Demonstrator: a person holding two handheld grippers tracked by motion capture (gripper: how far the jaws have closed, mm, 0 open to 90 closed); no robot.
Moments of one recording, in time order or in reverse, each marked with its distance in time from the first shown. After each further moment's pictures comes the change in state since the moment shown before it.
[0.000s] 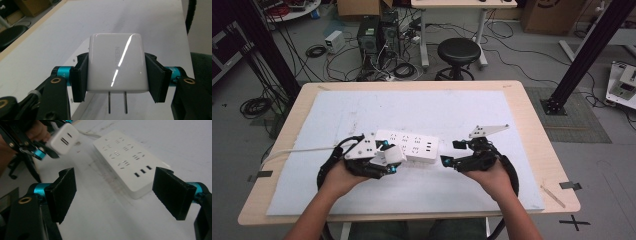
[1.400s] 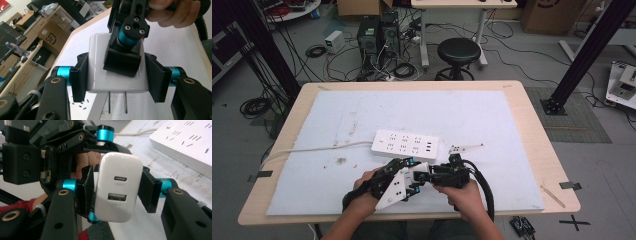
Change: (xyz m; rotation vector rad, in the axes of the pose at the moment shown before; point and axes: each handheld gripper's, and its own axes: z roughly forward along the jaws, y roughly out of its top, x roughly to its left) left arm -0.068 0.007 0.035 -0.080 0.141 0.368; right arm 0.028 -0.037 0.060 -0.101 0.385 0.244
